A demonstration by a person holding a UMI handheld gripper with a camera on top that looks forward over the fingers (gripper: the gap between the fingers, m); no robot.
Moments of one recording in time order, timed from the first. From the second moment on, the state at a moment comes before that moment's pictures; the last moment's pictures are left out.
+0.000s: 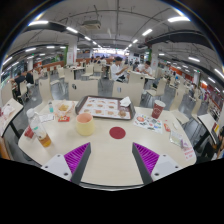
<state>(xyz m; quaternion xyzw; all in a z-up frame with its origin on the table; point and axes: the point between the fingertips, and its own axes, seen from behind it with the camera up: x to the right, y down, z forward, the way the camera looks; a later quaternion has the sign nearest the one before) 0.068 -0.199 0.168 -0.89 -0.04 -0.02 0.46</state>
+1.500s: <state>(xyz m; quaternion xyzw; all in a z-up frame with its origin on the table) -0.283 -0.095 0.090 -0.84 -0.05 0.06 0.54</state>
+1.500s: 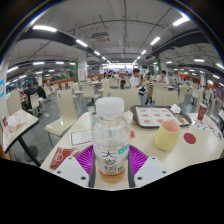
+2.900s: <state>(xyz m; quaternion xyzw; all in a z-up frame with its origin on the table) -0.038 0.065 0.274 -0.76 0.13 0.23 0.60</state>
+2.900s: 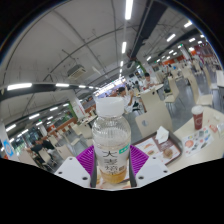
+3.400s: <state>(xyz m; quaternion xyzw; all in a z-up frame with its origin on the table) 0.095 0.058 0.082 -0.84 0.01 0.02 0.54</state>
